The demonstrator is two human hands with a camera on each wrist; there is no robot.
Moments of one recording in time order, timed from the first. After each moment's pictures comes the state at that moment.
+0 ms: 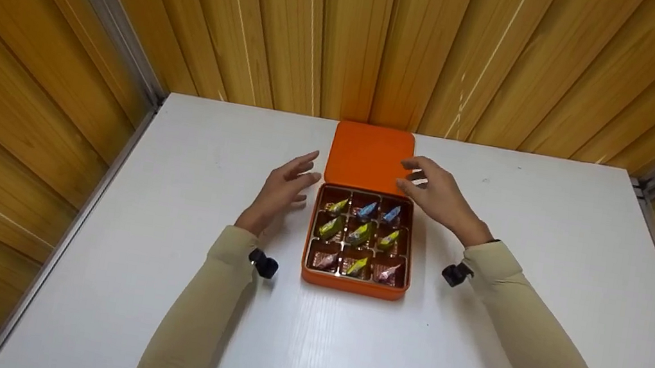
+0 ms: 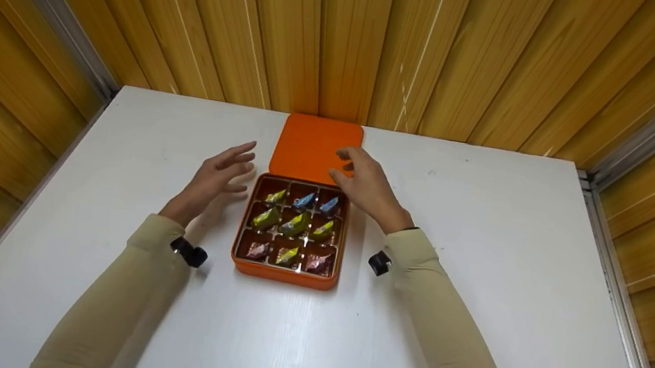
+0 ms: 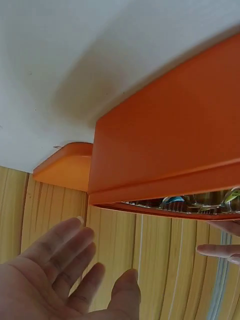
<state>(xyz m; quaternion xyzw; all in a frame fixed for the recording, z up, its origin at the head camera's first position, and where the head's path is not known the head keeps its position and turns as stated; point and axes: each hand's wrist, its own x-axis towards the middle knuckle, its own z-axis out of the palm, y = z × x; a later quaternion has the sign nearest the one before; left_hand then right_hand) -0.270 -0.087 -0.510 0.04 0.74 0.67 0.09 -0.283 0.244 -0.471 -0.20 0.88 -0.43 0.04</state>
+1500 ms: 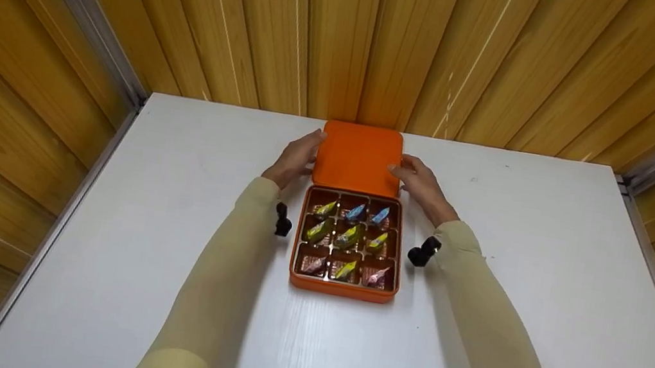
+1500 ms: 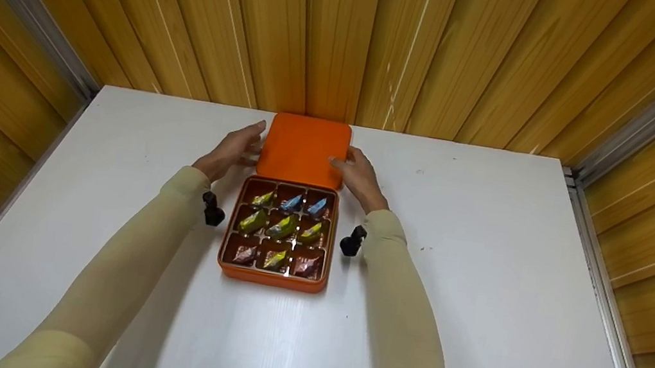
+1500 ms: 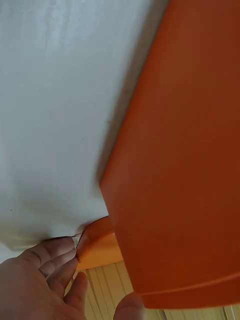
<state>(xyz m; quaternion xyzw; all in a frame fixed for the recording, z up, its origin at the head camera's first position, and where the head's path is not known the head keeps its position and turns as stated) -0.345 -0.053 -0.507 -0.02 0.75 0.63 0.17 -0.328 0.240 -0.523 0.02 0.80 -0.58 0.14</state>
